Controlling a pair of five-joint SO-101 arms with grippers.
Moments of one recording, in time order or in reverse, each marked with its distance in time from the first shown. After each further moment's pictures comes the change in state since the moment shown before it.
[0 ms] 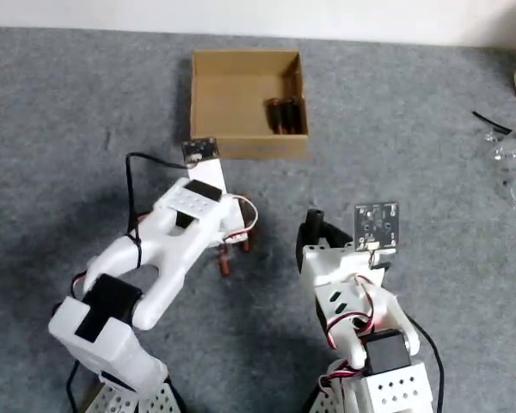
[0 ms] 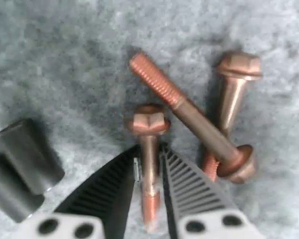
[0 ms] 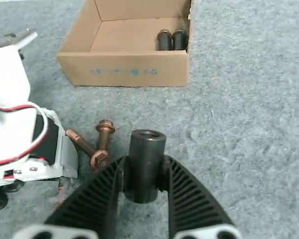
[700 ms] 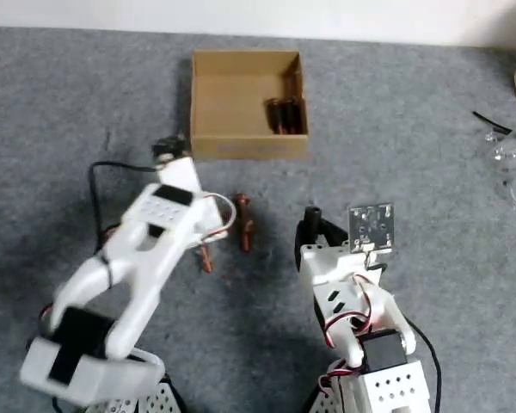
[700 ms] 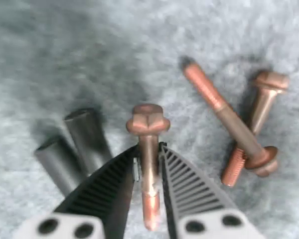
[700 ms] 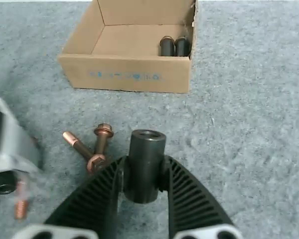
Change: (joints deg) left arm -3.8 -16.2 8.9 0.4 0.0; right arm 0.1 0.0 3.3 -5.2 2.5
